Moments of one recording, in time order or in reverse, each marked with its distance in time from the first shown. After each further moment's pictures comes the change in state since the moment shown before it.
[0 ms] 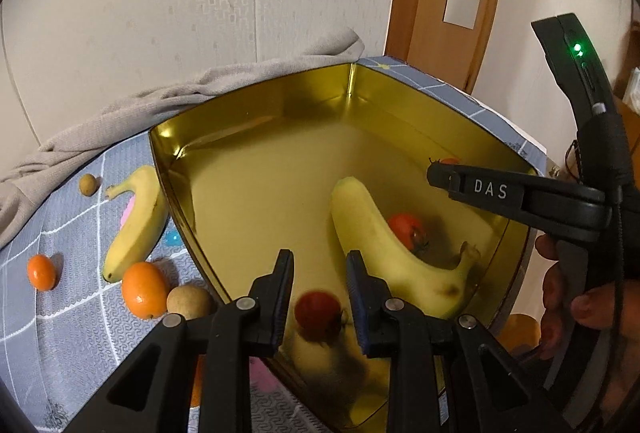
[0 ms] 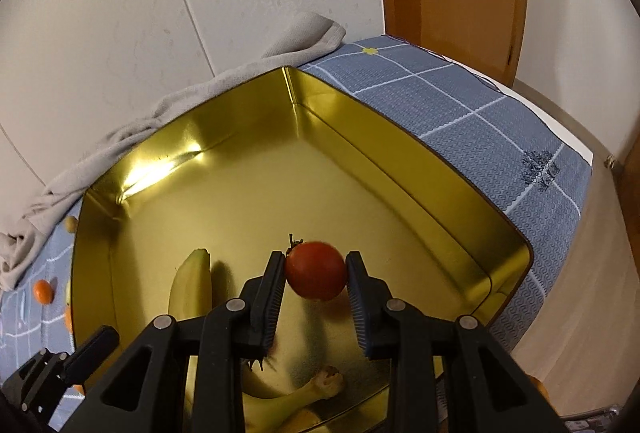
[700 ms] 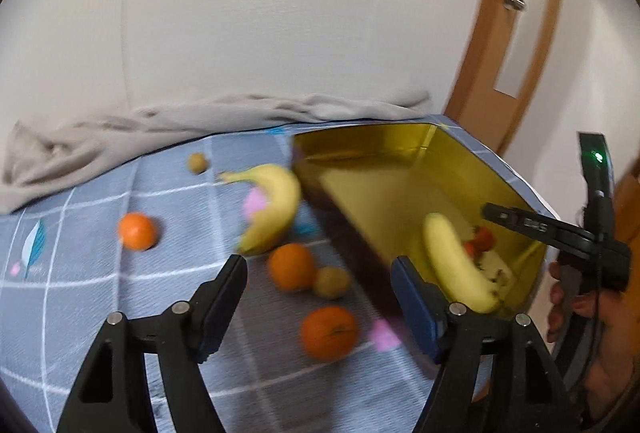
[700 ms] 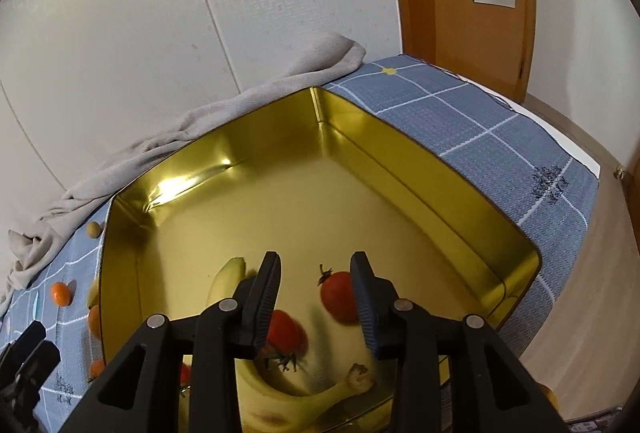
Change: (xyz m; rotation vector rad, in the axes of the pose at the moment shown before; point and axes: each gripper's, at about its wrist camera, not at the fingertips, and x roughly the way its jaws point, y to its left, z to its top) left arm -0.075 0.105 -0.029 -0.249 -0.113 0.069; right arm -0.017 0.014 -0.002 -0.009 -0.063 0.065
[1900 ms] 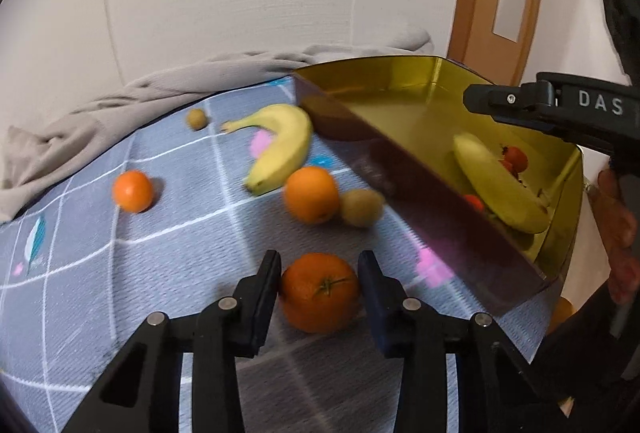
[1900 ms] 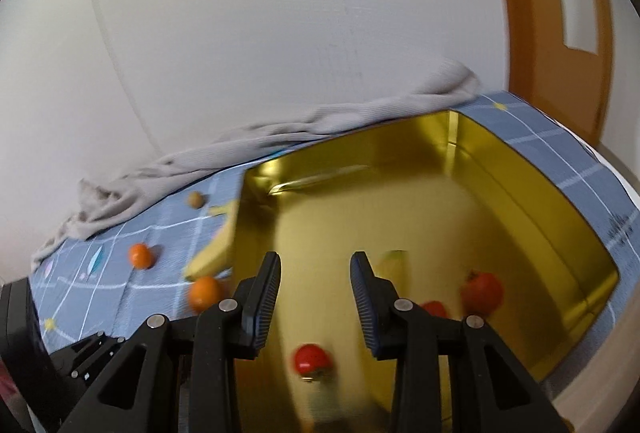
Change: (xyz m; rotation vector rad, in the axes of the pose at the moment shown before) left arm 0.025 -0.006 -0.047 0.161 0.084 0.068; right arm -0.027 0.089 -0.019 -0.216 -0.062 0.261
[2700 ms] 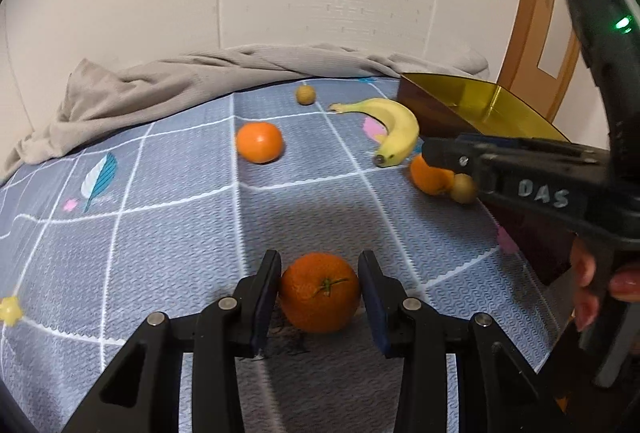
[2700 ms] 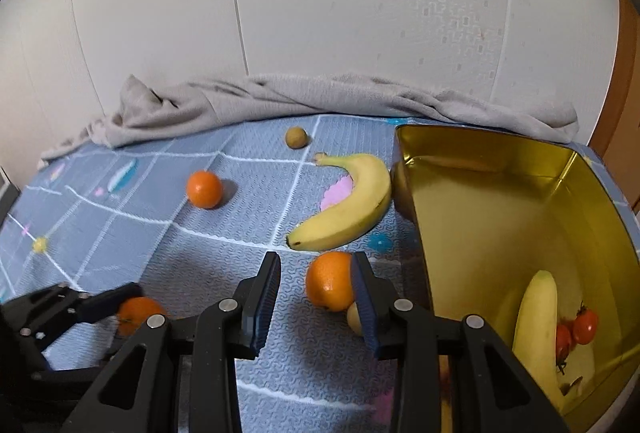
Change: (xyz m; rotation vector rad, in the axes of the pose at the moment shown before) left arm -0.031 0.080 -0.032 -0.156 -0.017 0.074; right arm 0.057 0.117 -0.026 -0.301 0.126 0.038
